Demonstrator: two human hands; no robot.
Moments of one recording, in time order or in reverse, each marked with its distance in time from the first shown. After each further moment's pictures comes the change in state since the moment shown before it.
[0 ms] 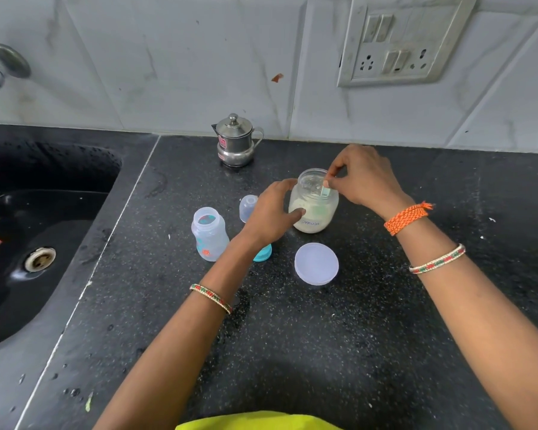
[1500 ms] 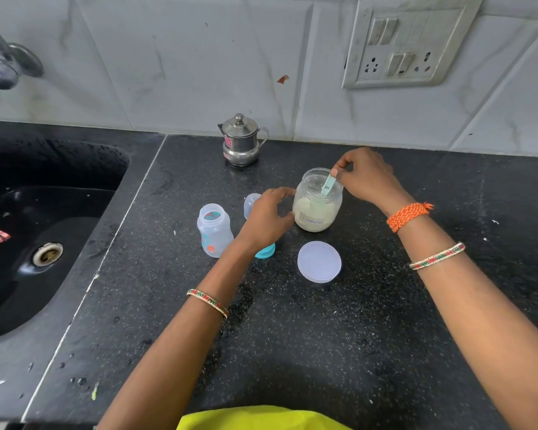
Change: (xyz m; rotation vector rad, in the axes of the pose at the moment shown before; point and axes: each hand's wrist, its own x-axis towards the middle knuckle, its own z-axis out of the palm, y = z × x) left_hand -0.015 -0.010 -0.006 -0.043 -0.003 -0.042; right_hand 0.005 0.004 0.005 0.166 -0.057 0.110
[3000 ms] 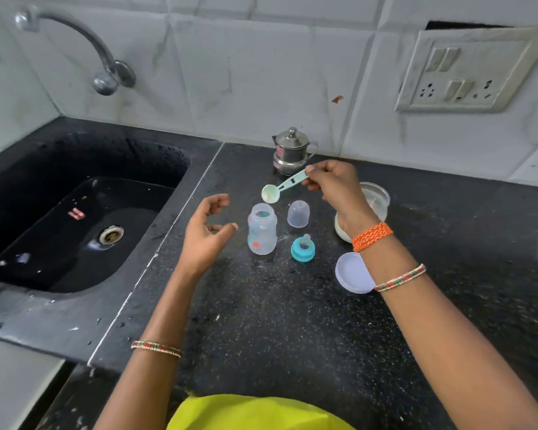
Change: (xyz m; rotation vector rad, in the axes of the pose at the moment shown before) left_hand -0.107 -0.062 -0.109 -0.289 0.482 -0.071; right_hand -0.028 -0.105 0.049 0.842 -0.079 0.038
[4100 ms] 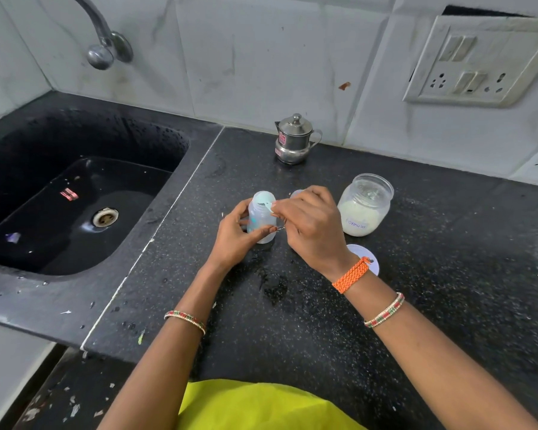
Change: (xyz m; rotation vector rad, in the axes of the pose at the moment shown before) left_hand 0.004 -0.041 0.051 0.003 -0.133 -0.006; right_hand -0.046 0.057 0.026 -0.774 0.088 -1.068
